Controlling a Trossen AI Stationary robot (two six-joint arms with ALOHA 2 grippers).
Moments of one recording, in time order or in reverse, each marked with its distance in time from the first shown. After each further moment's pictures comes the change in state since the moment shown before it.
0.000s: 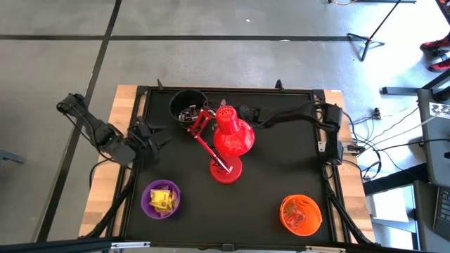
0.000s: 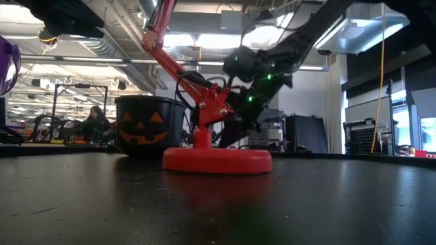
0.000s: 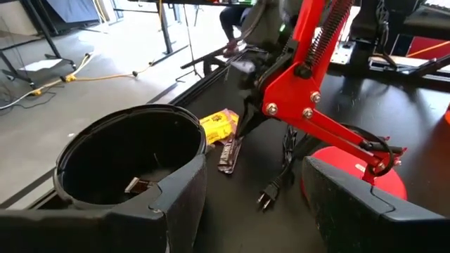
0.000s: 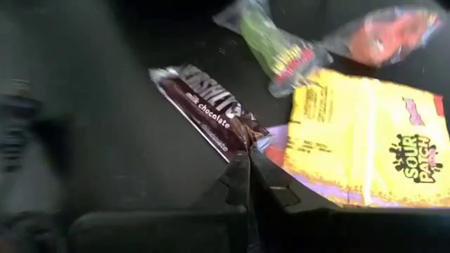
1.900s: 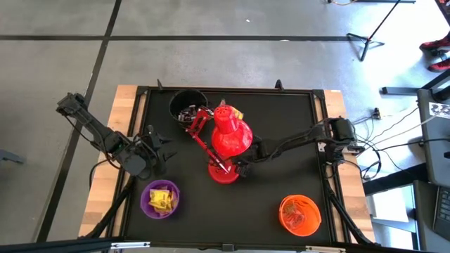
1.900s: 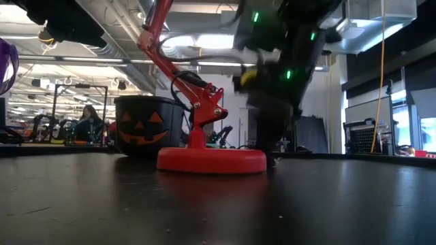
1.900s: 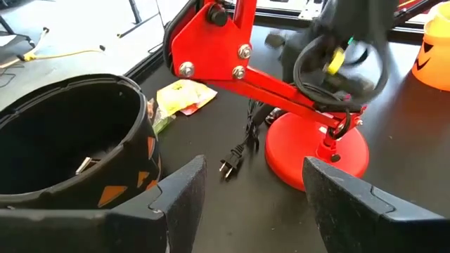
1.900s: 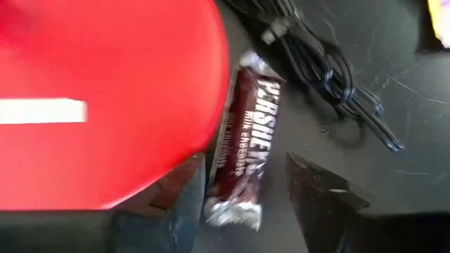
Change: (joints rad) left arm 0.000 0.163 0.000 0.079 0.149 -0.033; right arm 0.391 -0.064 0.000 -0.472 0.198 0.302
